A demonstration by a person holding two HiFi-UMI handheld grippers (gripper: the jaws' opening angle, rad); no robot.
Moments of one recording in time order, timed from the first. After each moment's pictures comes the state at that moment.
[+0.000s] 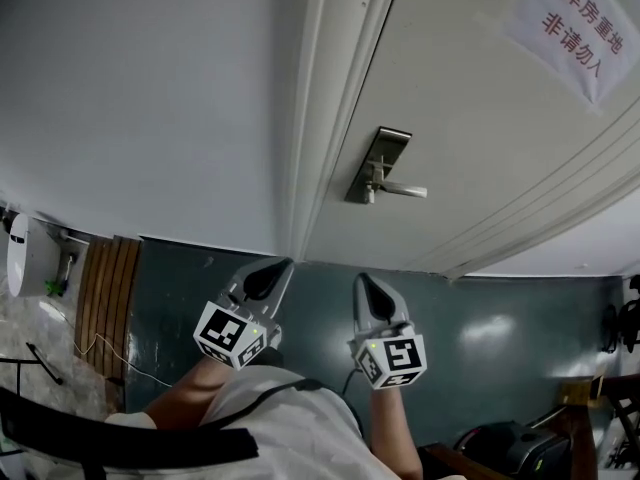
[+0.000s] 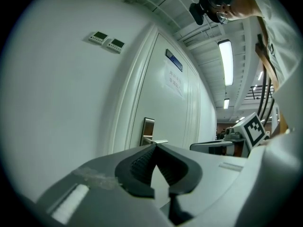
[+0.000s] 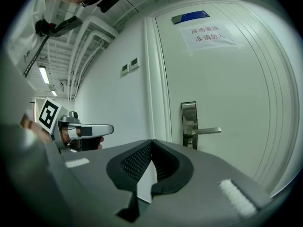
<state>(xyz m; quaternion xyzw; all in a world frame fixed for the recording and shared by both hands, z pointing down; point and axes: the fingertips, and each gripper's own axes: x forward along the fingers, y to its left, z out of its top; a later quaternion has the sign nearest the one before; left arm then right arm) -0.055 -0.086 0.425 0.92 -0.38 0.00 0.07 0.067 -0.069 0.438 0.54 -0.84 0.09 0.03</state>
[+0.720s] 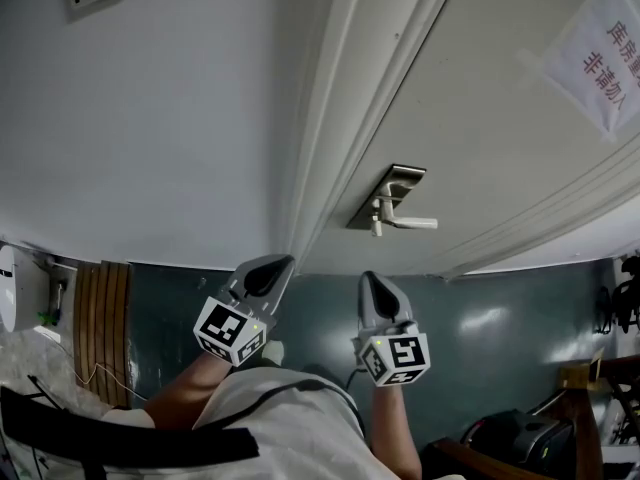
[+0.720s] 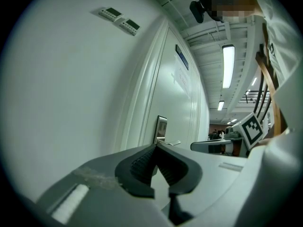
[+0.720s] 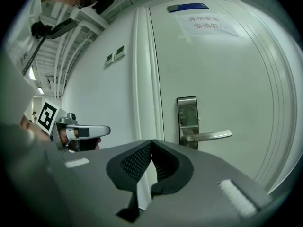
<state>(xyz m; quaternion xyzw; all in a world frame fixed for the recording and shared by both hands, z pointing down) -0.077 -0.202 0.435 0.94 -0.33 0.01 0.08 0.053 -0.171 0.444 0.59 -0.80 0.10 0.03</state>
